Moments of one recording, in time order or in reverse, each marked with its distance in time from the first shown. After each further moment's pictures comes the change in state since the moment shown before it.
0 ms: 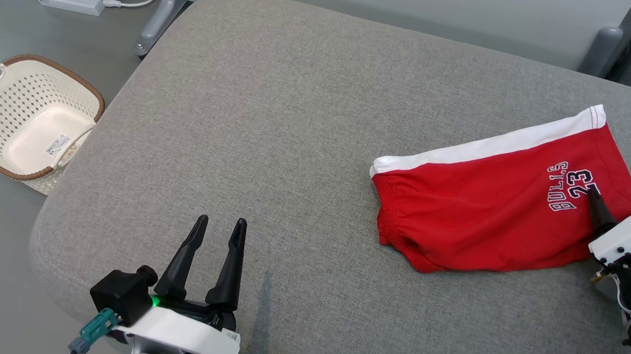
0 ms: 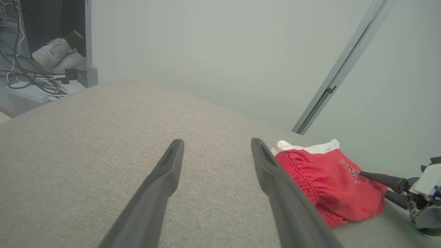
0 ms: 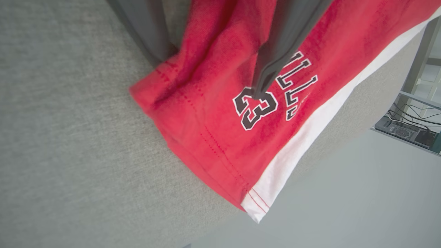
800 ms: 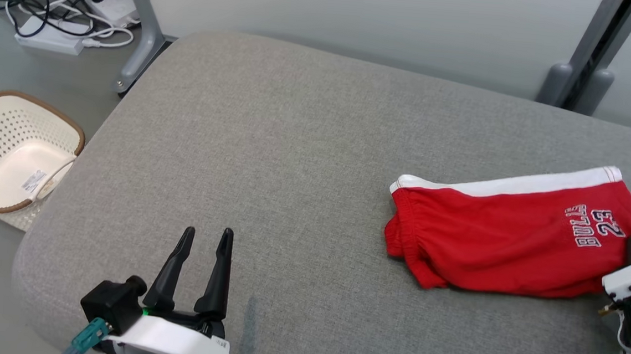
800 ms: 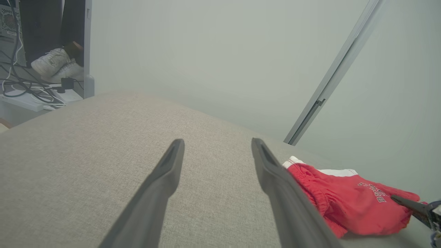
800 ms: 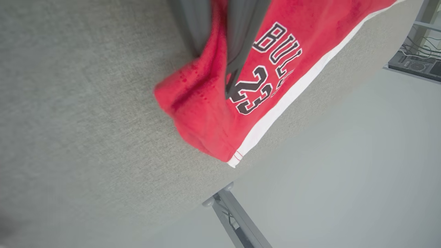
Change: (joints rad) left arm 0.018 0.000 0.028 0.020 0.002 0.007 0.000; right arm 0.059 -0.006 -0.026 0.082 0.089 0.000 -0.203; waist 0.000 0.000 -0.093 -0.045
